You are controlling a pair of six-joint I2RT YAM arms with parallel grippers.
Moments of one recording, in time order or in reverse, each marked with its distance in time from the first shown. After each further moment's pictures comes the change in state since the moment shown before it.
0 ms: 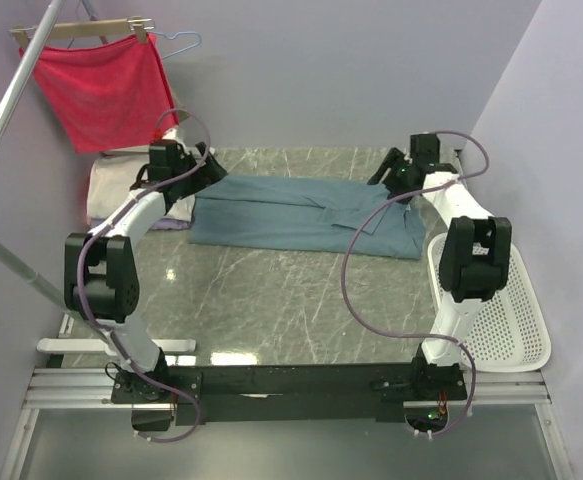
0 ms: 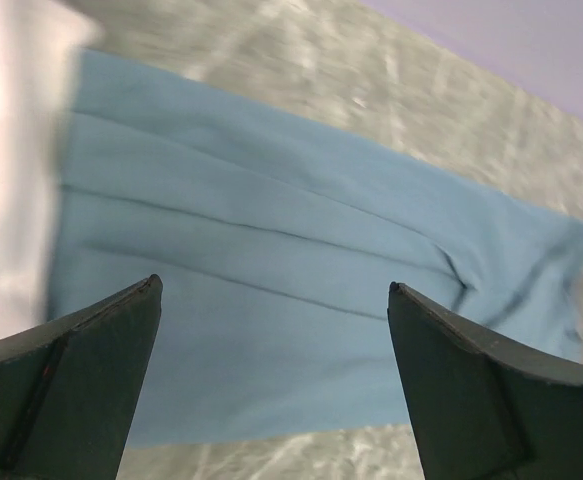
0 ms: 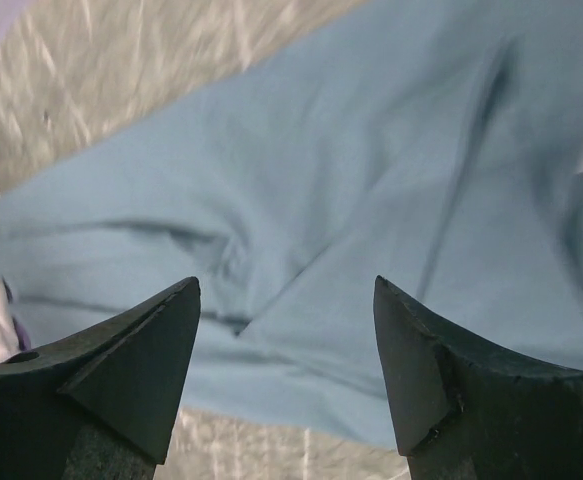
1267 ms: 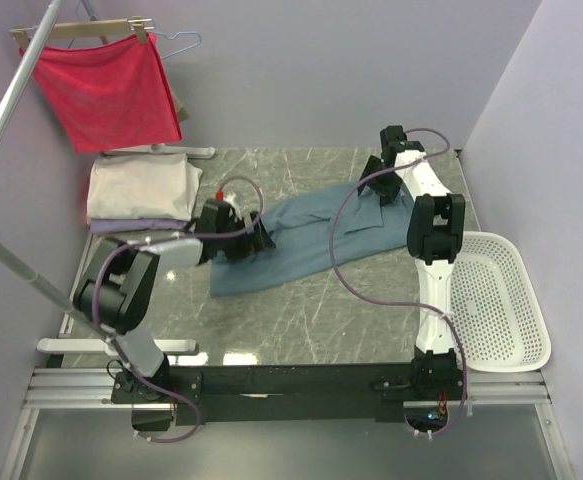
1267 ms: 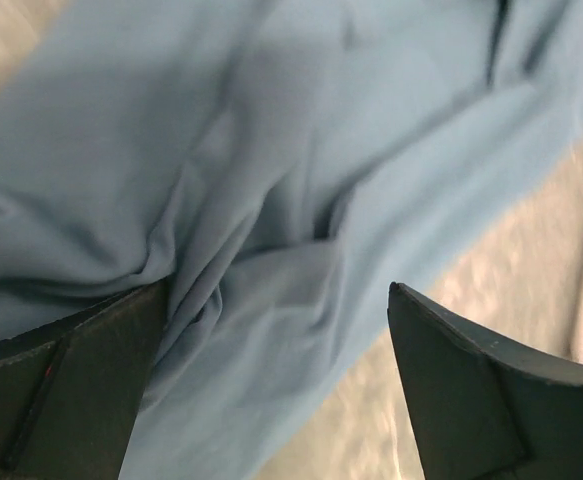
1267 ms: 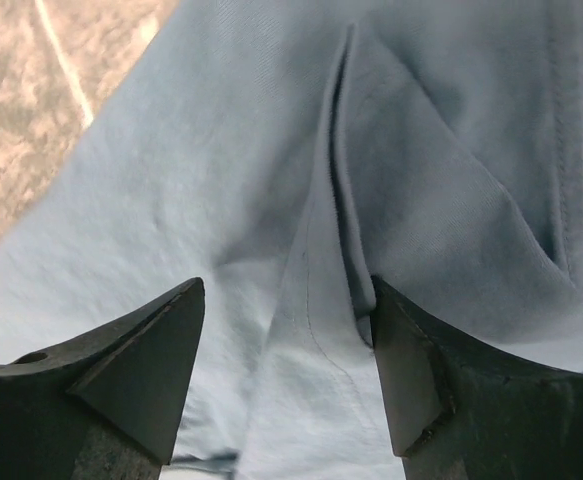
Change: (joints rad) left arm -0.302 -0.014 -0.417 0.183 0.126 -0.076; right arm 0.074 0.544 0.666 -0.476 0.145 -0.091
